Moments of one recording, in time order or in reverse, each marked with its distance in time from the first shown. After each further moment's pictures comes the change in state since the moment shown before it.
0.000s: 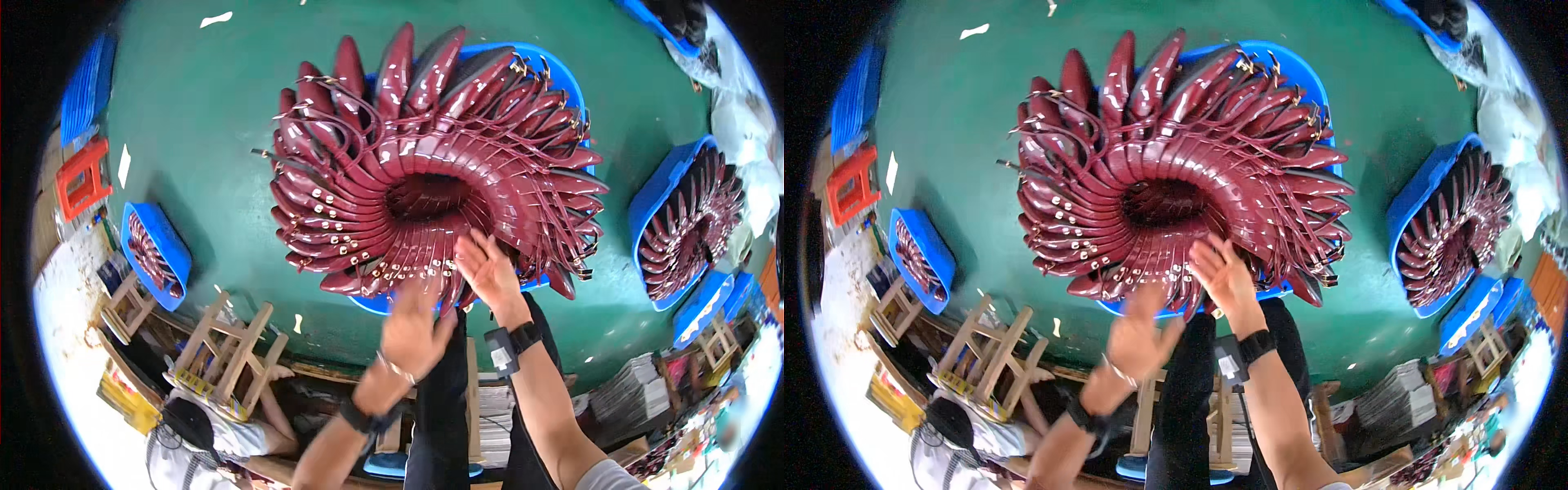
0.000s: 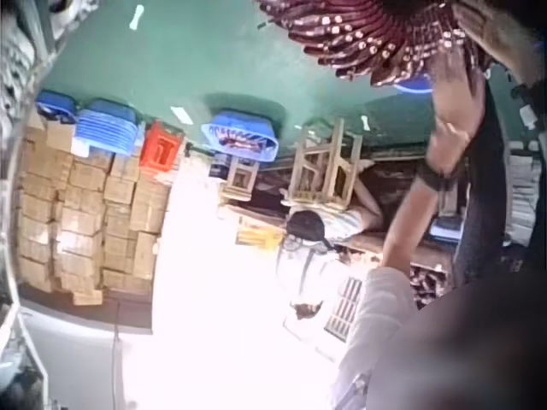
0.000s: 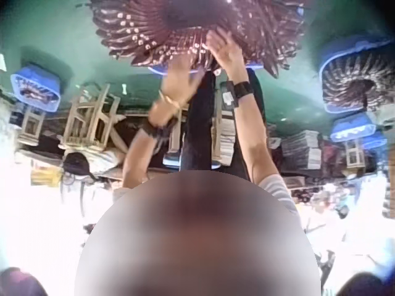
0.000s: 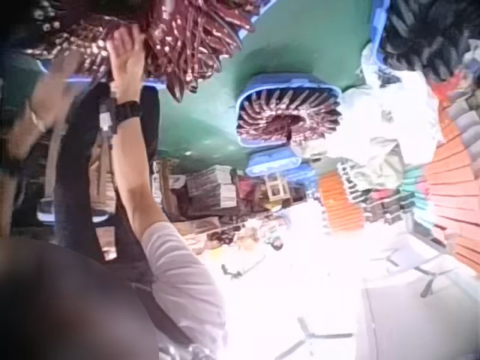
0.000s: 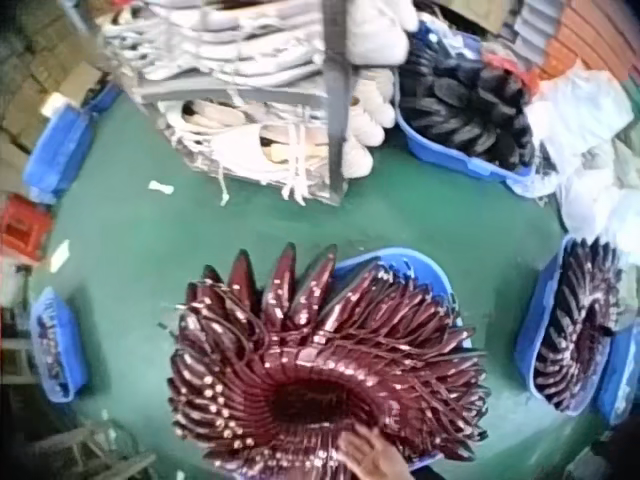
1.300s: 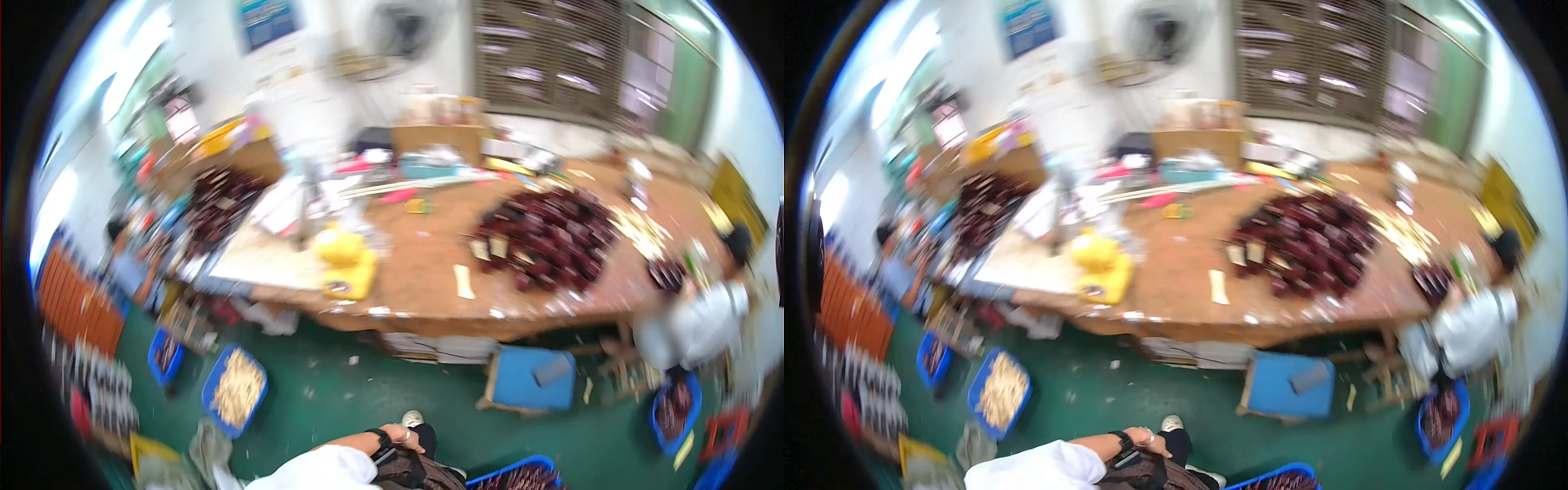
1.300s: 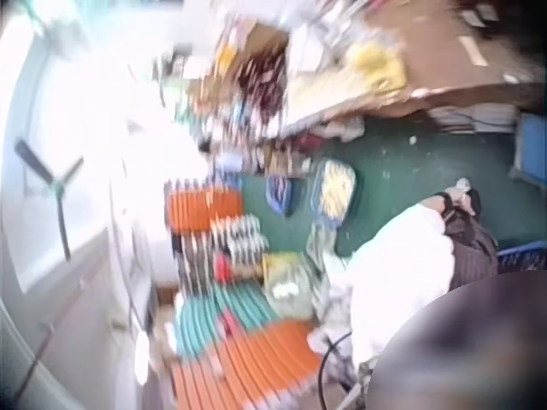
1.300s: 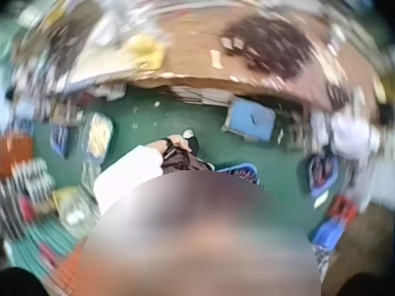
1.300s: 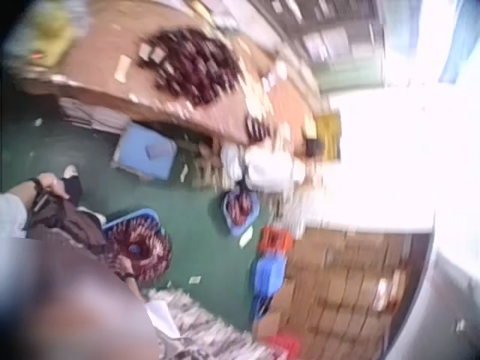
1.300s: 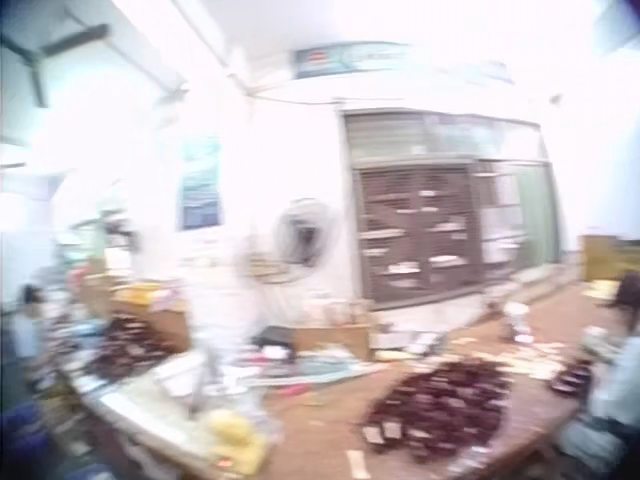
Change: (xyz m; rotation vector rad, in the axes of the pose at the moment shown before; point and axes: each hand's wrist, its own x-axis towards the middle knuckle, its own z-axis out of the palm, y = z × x) left_hand -0.462 0.512 0.378 -1.998 0.862 -0.904; right_hand -0.358 -0.052 0.122 2.835 0.065 -1.238
